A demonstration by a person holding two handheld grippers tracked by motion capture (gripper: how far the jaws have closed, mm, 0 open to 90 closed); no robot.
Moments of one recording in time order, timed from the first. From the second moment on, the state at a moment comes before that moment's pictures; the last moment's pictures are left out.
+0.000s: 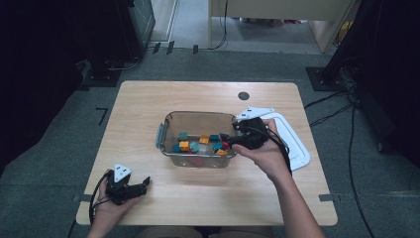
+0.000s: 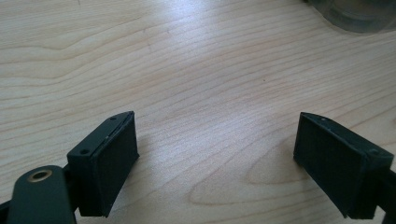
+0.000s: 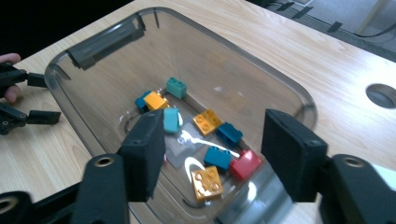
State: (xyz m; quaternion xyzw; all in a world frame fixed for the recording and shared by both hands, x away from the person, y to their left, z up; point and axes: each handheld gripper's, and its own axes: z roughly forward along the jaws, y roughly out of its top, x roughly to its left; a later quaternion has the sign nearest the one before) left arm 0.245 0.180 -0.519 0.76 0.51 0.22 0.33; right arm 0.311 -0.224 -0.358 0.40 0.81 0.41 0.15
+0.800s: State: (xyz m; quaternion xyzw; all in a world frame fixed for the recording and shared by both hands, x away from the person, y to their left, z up) left arm 0.245 0.179 -0.519 0.76 0.51 0.22 0.33; right arm 0.272 -0.280 -0.400 0.46 0.78 0.39 0.15
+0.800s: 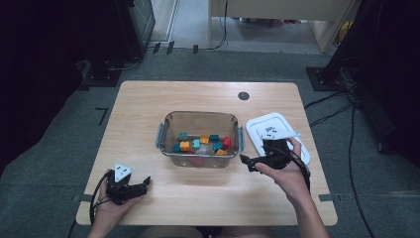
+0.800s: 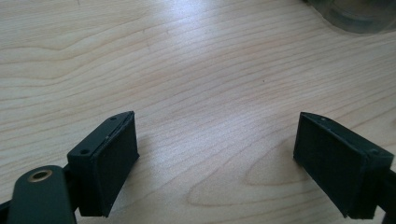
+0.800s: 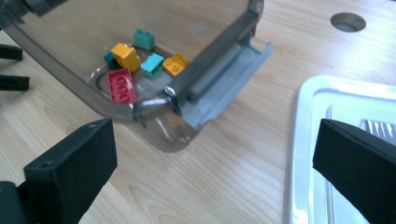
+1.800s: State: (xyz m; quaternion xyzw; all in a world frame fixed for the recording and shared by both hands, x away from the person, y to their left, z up) left arm 0.246 0.179 -0.519 0.76 0.51 0.22 0.33; right arm 0.277 -0.341 -0.448 0.52 0.74 0.38 0.17
